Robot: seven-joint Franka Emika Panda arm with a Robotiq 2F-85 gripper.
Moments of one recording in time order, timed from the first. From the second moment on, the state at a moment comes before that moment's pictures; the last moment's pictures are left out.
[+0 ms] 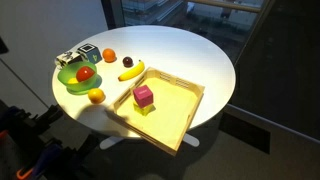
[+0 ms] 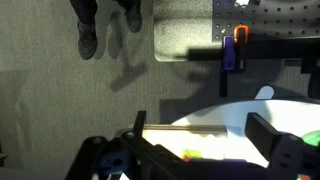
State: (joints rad) arm -0.26 -0.72 -0.16 -2.67 -0.40 1.83 -0.17
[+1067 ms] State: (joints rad) arm -0.24 -0.69 -0.16 -2.67 -0.40 1.83 -0.16
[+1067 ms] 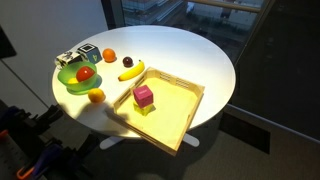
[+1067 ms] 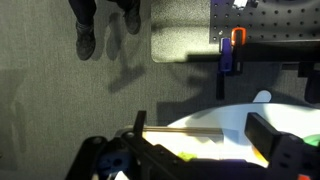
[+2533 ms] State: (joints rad) arm -0.09 -0.28 -0.11 -2.45 -0.18 2.10 -0.11
